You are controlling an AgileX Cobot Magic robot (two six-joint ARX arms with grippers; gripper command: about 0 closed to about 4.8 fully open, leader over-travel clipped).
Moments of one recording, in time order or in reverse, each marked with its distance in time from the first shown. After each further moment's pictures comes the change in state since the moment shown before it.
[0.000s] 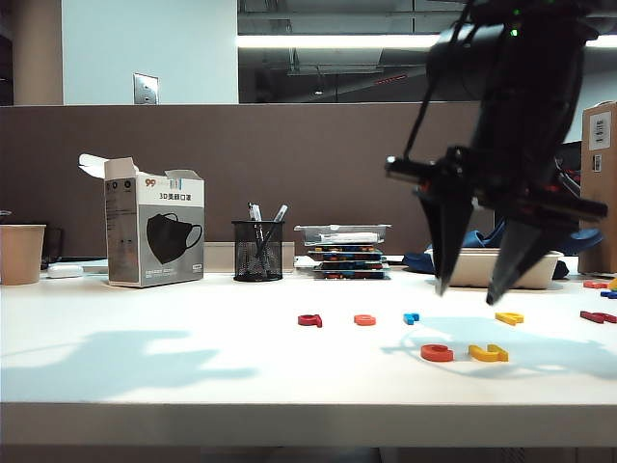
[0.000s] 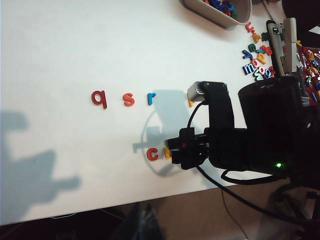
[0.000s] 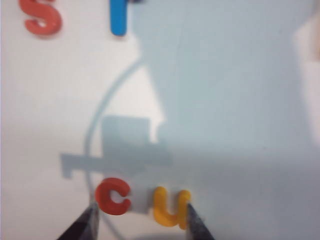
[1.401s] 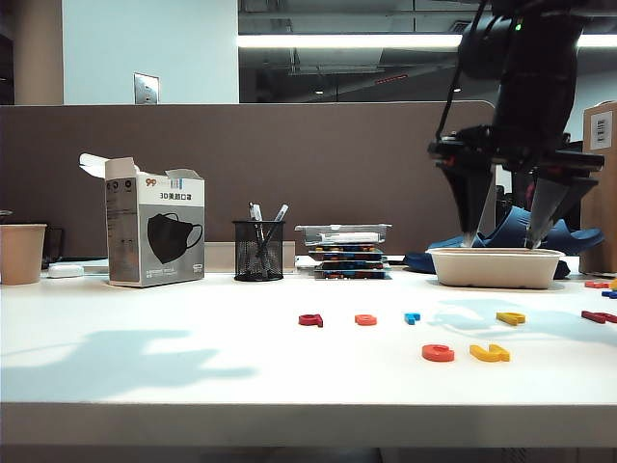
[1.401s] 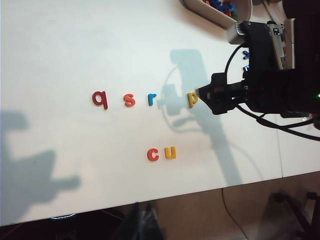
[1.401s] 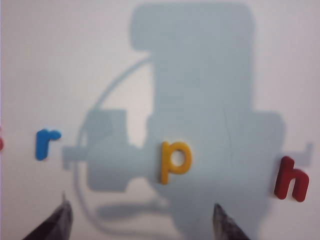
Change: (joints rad) left arm 0.000 0.000 0.000 0.000 0.000 0.000; right arm -0.184 0.145 0.327 -0.135 0.105 -0.270
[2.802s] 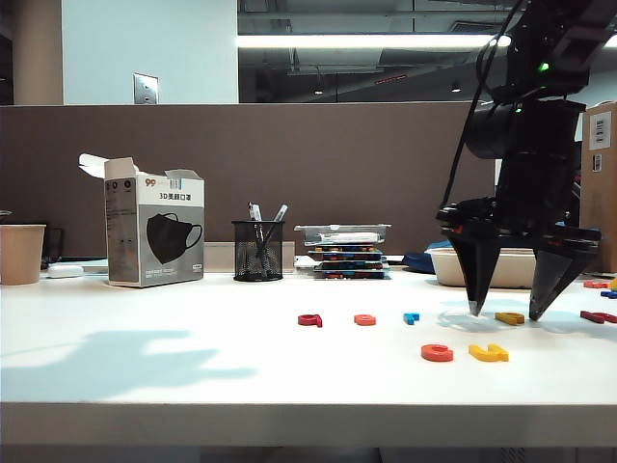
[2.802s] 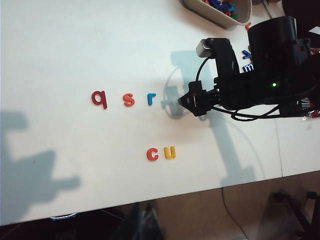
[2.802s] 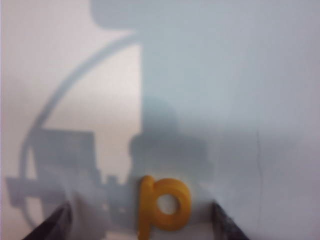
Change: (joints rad) left arm 0.000 0.000 0.000 0.000 0.000 0.000; right arm -0.055 0.181 0.000 0.030 -0.101 -0.104
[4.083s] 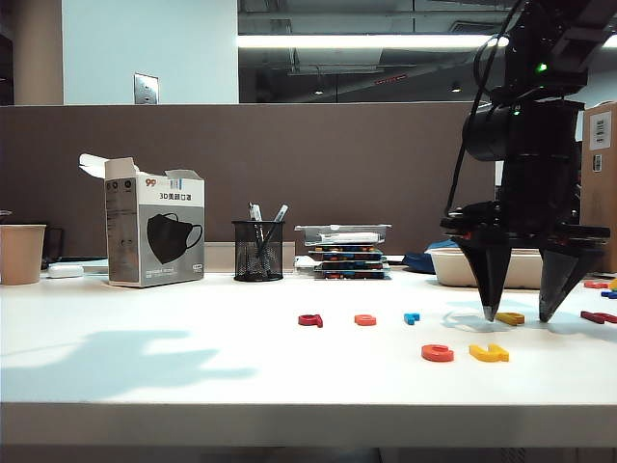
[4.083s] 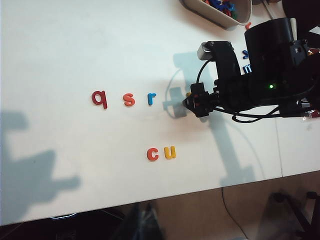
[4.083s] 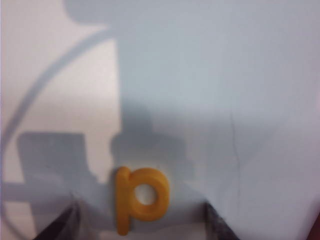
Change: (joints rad) left arm 0.000 0.000 0.000 0.000 0.000 0.000; right arm 0.006 0.002 -0.002 -0.023 0.064 0.031
